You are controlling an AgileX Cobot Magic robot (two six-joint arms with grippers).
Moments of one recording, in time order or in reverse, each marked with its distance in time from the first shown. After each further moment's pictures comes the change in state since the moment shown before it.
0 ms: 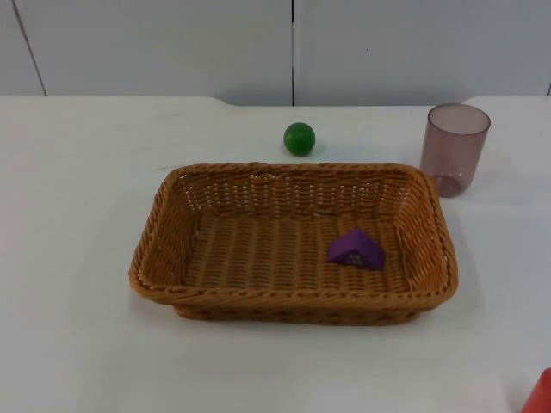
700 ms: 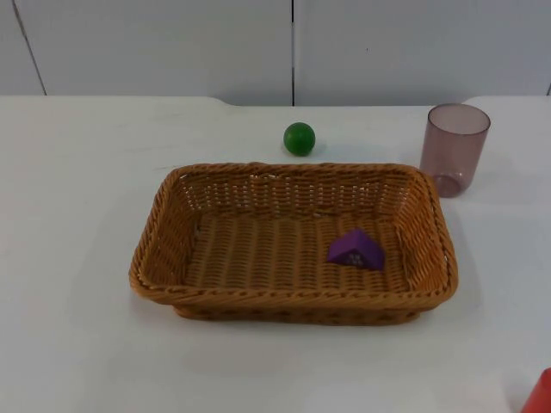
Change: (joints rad) right arm 0.122 0.000 0.000 -0.002 -0.002 -0.002; left arm 0.000 0.000 0.000 0.002 0.000 0.000
